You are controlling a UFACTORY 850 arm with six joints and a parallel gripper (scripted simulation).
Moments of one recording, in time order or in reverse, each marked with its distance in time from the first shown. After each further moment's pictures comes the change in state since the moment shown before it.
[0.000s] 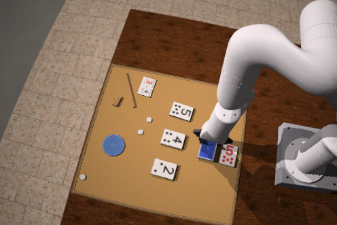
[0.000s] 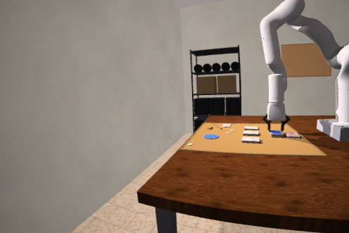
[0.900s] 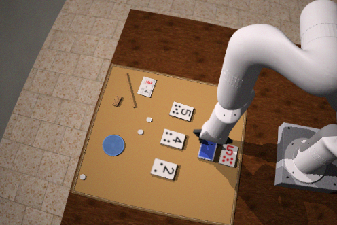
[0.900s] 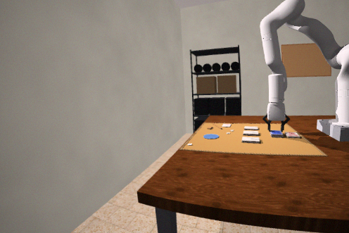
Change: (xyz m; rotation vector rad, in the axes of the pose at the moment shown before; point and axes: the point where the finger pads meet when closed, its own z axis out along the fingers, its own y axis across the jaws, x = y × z) arm 0.000 0.000 0.000 0.000 0.000 0.000
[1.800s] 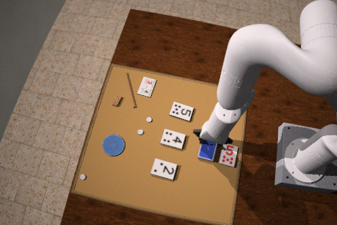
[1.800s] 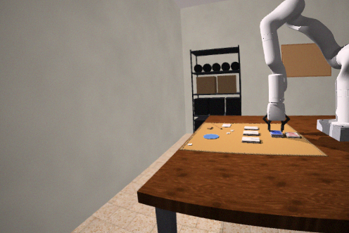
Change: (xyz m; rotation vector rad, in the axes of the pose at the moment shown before) arm 0.000 0.000 0.000 0.000 0.000 0.000
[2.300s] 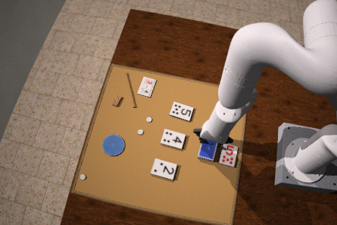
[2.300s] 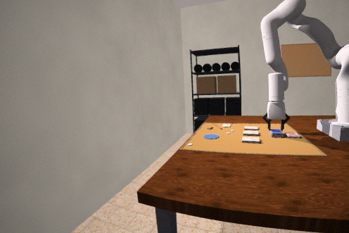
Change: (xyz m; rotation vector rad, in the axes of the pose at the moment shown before) arm 0.000 0.000 -0.007 0.000 0.000 0.000
